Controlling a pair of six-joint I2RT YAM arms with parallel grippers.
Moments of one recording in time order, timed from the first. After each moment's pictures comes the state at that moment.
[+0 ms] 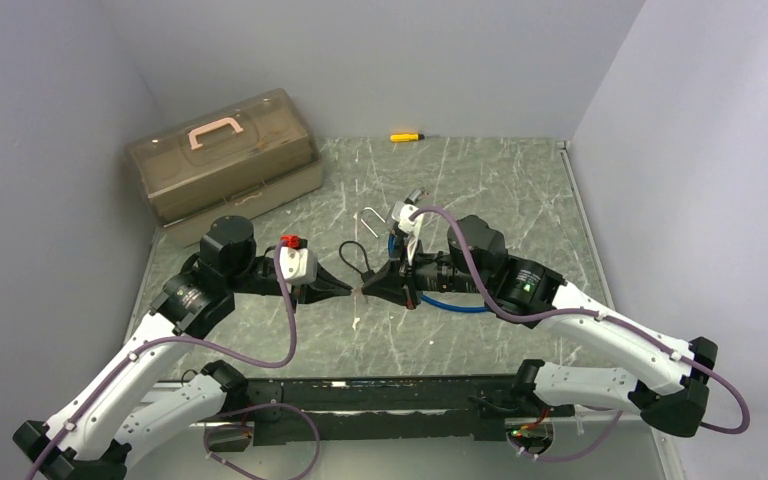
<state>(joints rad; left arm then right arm) -0.60 0.80 0.91 -0.40 0.94 0.35 1.02 1.03 1.08 -0.31 -0.36 0.19</state>
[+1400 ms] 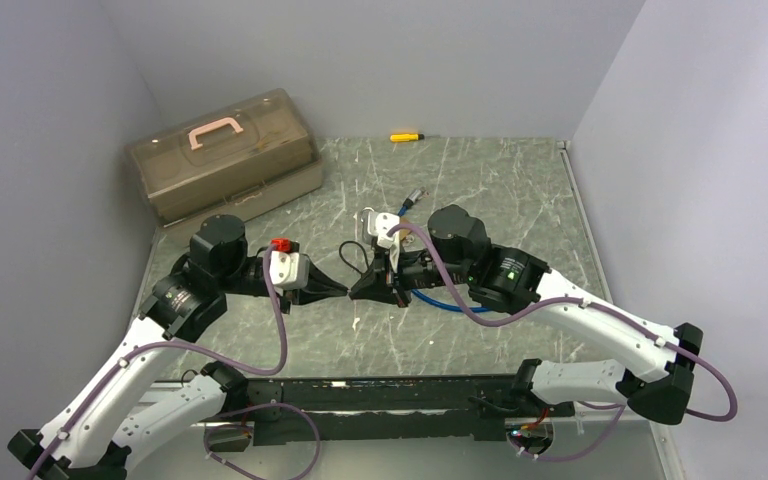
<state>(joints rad) -0.59 0.78 0.96 -0.46 0.97 0.40 1.03 1.14 1.18 -0.35 -0.51 -0.07</state>
